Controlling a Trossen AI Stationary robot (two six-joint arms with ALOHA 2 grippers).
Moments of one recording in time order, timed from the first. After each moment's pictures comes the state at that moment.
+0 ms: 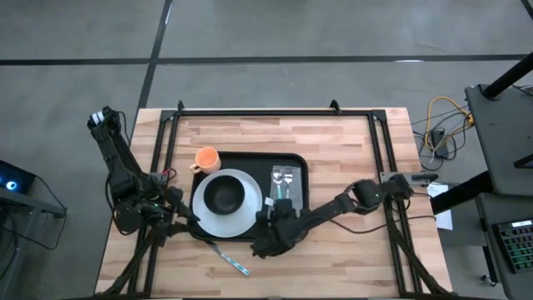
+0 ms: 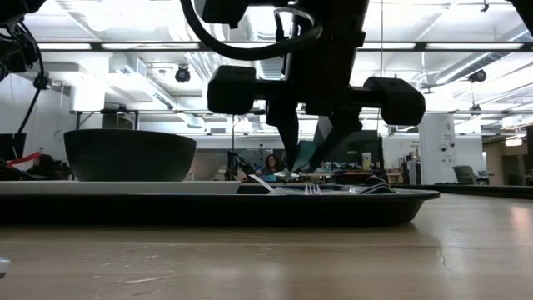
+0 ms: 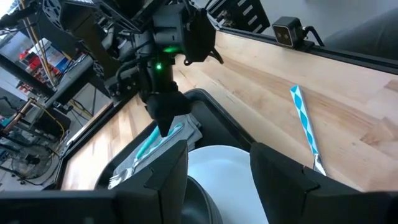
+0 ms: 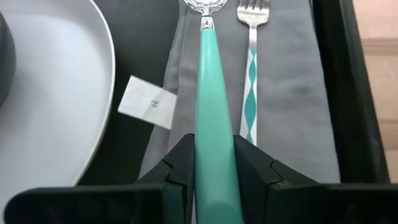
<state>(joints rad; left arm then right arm) -1.09 0.63 0.40 -0.22 -0.80 0.25 0.41 2.42 2.04 -1.38 0.65 2.04</state>
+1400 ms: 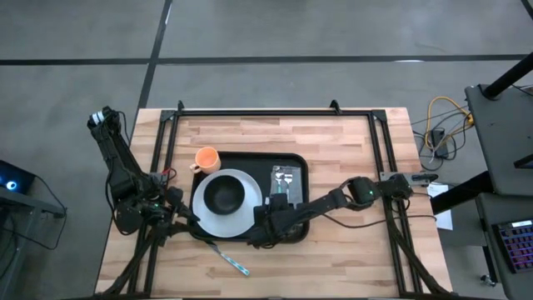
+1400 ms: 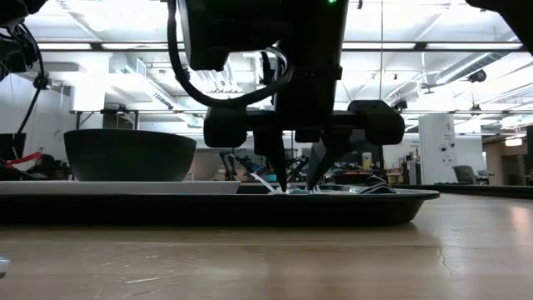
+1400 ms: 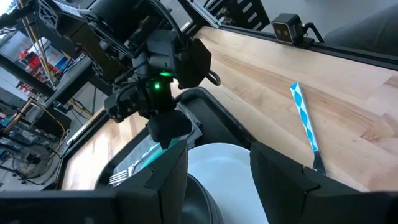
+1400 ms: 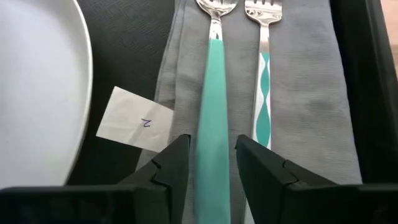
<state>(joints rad) -1.09 0.63 0.40 -0.23 -0.80 0.24 0.35 2.46 2.04 -1.35 0.60 1.95</state>
